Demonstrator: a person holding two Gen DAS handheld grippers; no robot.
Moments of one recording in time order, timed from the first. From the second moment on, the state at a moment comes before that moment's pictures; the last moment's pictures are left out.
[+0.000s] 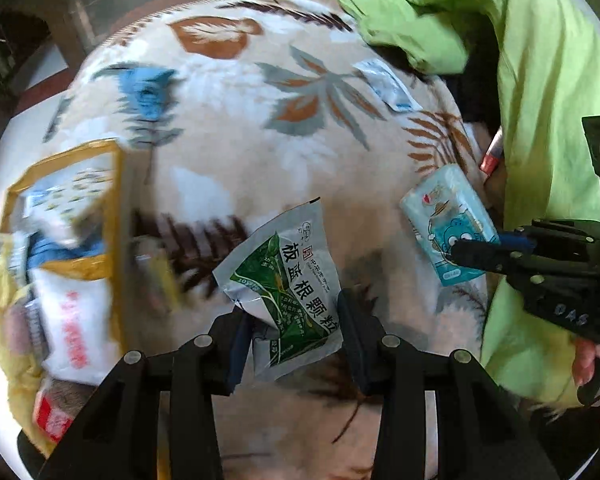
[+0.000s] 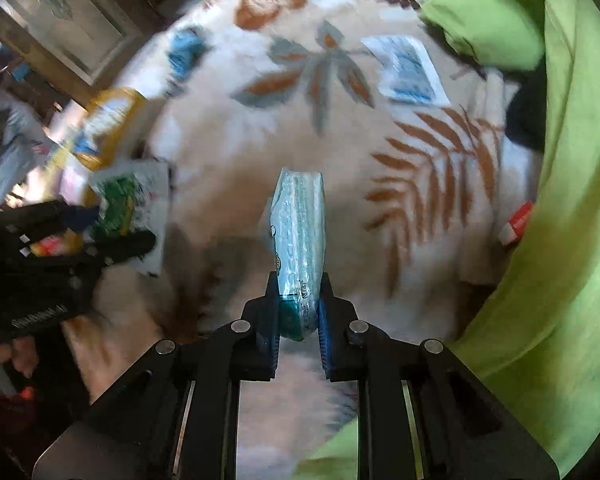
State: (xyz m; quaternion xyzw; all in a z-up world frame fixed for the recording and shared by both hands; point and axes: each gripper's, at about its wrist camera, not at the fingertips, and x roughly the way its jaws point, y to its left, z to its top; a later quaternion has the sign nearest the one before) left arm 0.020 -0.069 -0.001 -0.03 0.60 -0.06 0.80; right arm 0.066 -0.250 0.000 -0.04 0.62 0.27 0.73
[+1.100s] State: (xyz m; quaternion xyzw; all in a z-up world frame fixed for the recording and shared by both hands) left arm -0.016 0.138 0.001 -0.04 0.58 0.14 0.80; right arm 0.010 0.018 -0.012 0.07 0.63 0.44 0.64
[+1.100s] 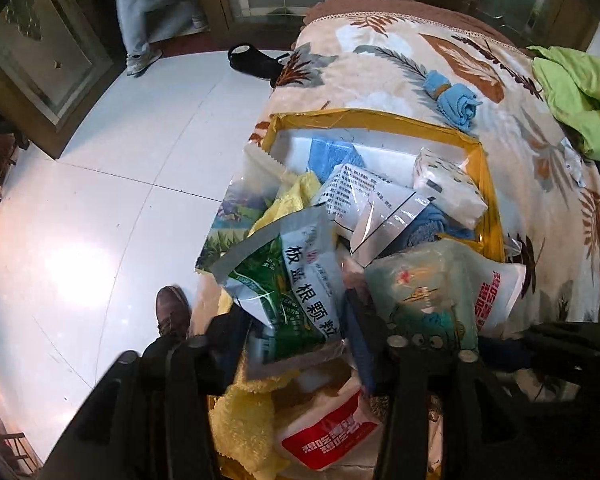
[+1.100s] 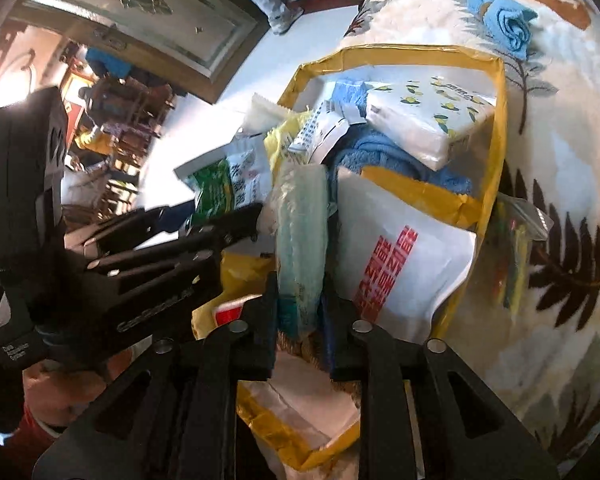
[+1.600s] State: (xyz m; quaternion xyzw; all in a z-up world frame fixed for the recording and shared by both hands) left arm -0.027 0.144 0.031 -0.08 0.55 0.14 0.82; right arm 0.021 -0.051 0.016 0.12 0.61 0.40 0.68
